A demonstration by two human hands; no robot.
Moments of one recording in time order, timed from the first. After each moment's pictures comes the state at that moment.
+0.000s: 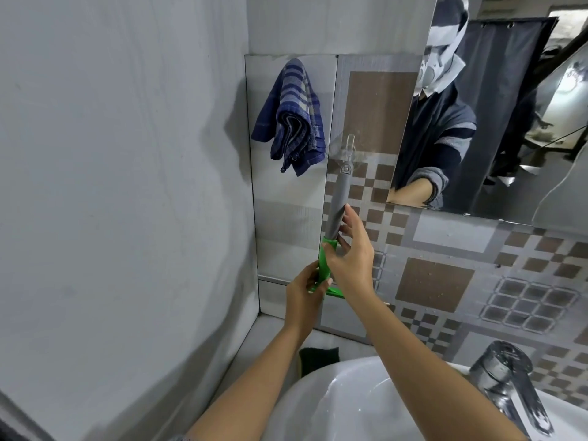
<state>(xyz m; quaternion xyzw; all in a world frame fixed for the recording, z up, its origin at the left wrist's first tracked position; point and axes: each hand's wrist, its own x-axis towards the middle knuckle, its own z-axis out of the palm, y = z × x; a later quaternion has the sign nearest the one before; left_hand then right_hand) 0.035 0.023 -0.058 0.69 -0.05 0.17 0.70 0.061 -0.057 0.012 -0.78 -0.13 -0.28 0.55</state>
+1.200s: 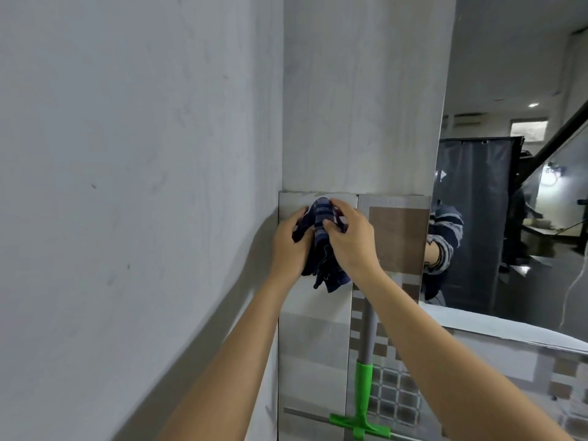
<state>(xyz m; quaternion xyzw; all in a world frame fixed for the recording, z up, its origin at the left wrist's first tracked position) 0.090 0.110 0.202 0.68 -0.19 0.36 0.61 0.104 0.002 0.219 -0.77 -0.22 -0.33 0.50</state>
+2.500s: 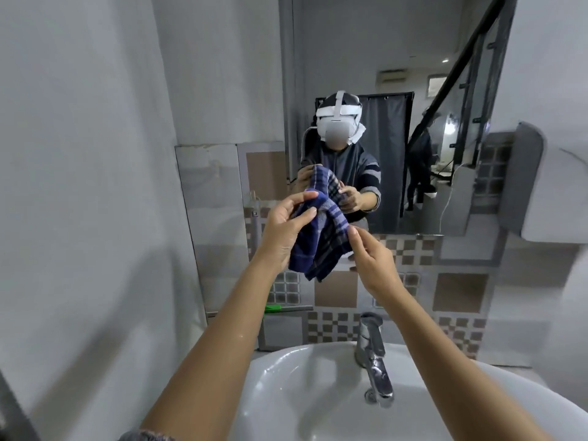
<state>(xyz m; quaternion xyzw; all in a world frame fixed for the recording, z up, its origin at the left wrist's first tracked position) -0.059 -0.080 0.161 0.61 -0.26 0.14 0.73 -0.081 -0.233 0.110 -0.78 -0.11 -0.27 0.55</state>
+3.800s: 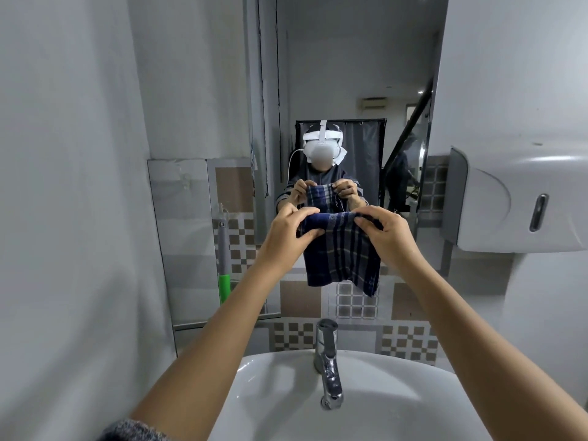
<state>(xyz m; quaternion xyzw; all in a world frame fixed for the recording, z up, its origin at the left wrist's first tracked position) -0.079 -0.142 0.166 0.79 -0.32 0.39 0.34 -0.120 -0.325 0.173 -0.81 -0.12 -0.36 0.45</state>
